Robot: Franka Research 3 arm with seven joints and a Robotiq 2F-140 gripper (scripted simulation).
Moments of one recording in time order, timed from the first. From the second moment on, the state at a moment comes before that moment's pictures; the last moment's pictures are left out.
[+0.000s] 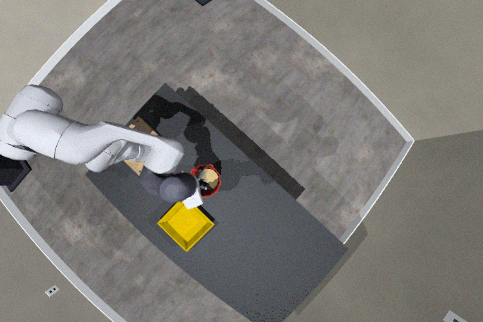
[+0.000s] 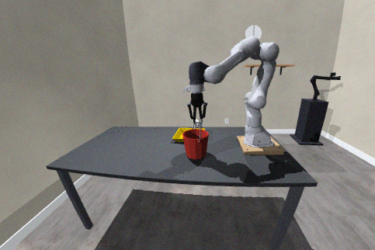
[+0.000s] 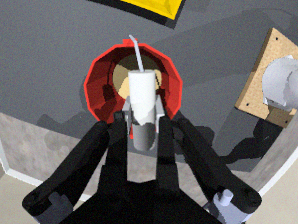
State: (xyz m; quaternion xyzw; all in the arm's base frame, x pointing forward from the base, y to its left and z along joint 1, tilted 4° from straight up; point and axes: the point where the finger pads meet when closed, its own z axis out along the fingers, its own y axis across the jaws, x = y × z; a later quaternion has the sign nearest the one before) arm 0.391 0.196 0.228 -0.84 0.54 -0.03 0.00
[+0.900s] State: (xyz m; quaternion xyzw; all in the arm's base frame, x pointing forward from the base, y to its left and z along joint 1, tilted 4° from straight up) arm 0.391 0.195 0.269 -0.84 0.55 -0.03 0.01
